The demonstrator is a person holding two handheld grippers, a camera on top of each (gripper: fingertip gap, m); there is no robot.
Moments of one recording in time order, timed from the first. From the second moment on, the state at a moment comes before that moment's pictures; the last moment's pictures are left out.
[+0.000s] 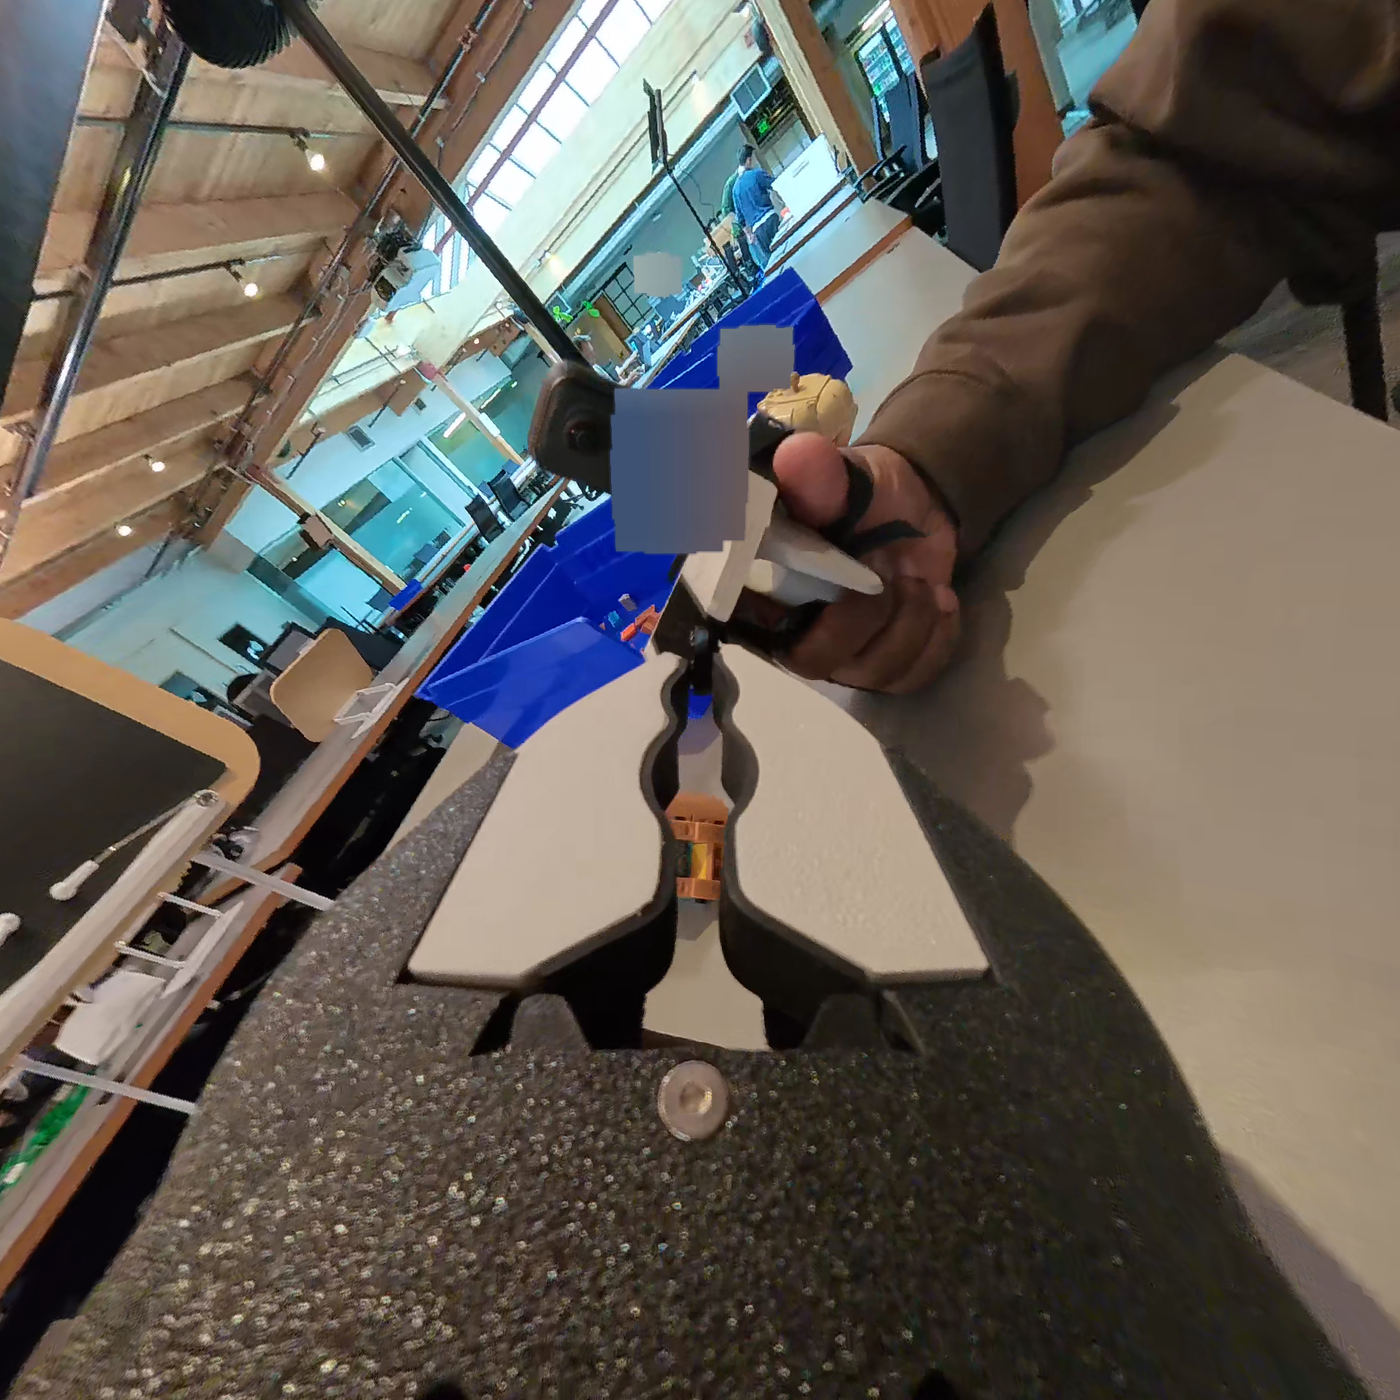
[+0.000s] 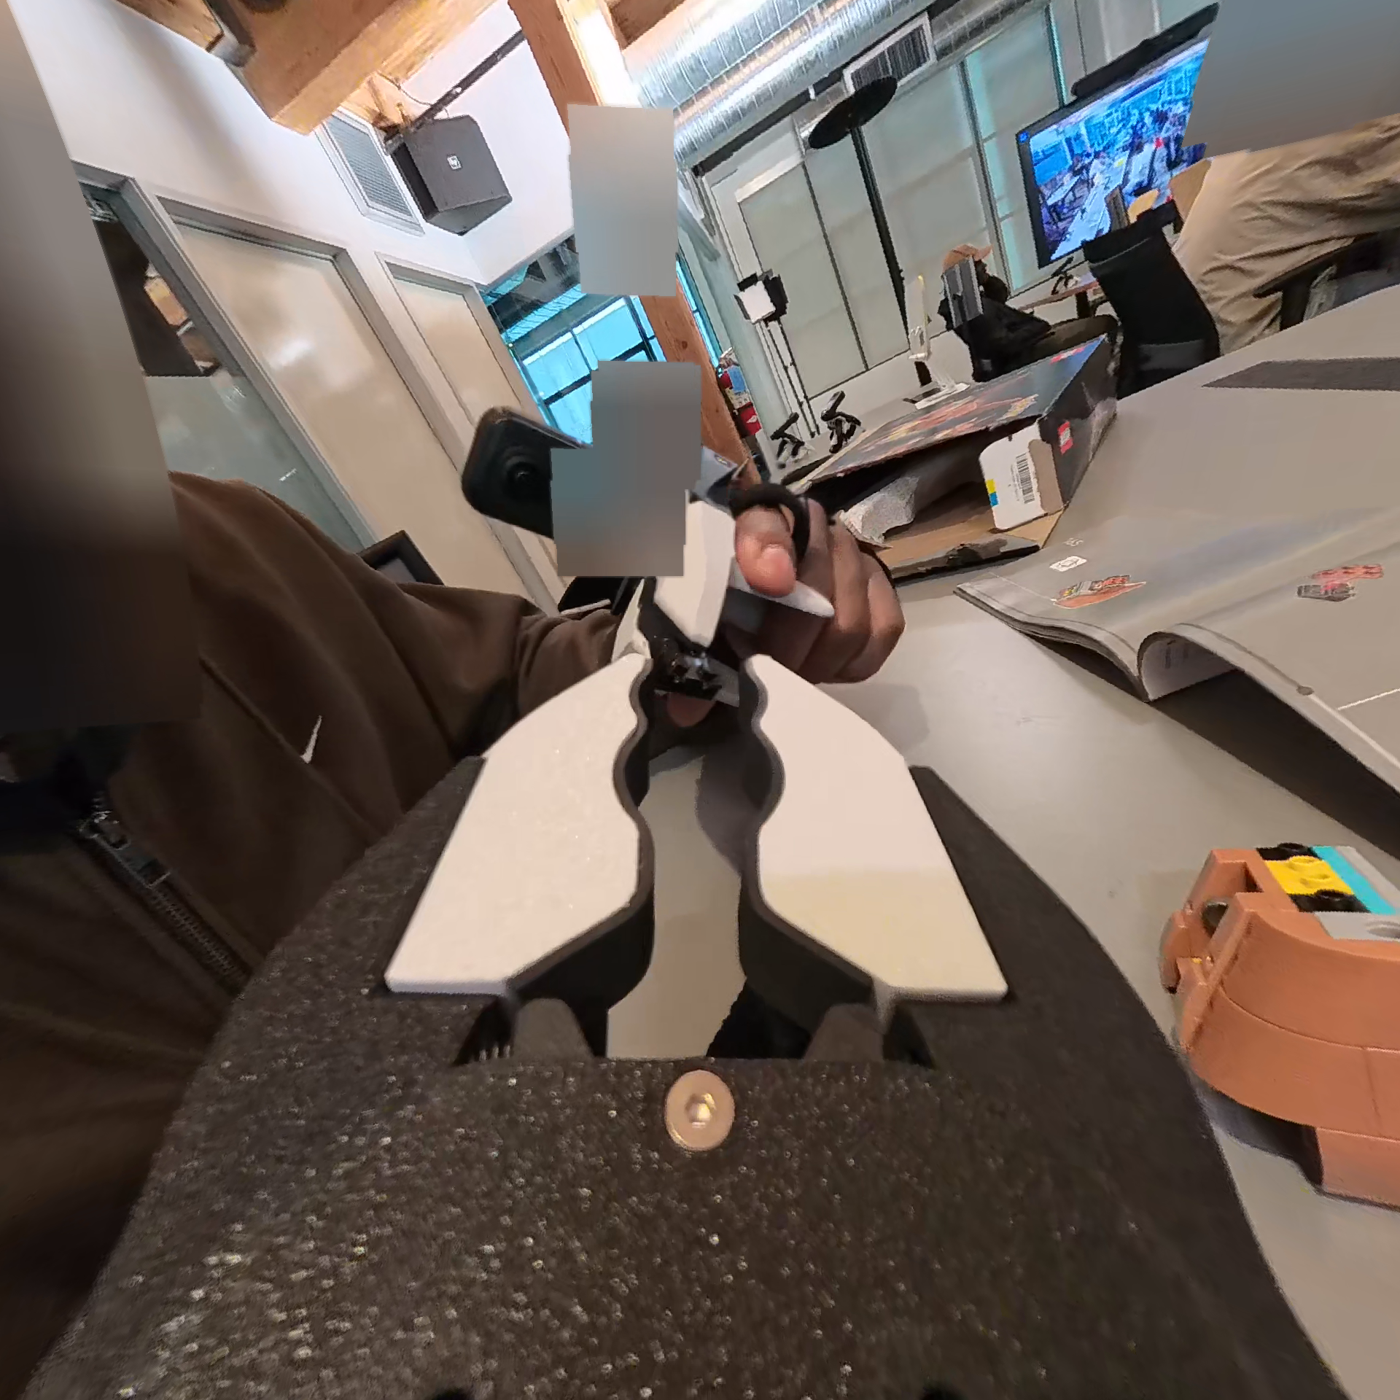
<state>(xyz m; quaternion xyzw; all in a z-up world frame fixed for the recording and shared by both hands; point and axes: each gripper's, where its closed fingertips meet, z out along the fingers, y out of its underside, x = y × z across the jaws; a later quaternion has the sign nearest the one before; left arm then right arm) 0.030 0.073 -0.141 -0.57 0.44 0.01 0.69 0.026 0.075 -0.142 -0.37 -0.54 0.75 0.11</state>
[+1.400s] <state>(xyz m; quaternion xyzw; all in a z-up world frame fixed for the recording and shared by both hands) 0.018 0.085 -0.135 -0.67 0.11 -0.51 0.53 0.028 0.083 -0.133 -0.29 -0.61 0.63 0.38</state>
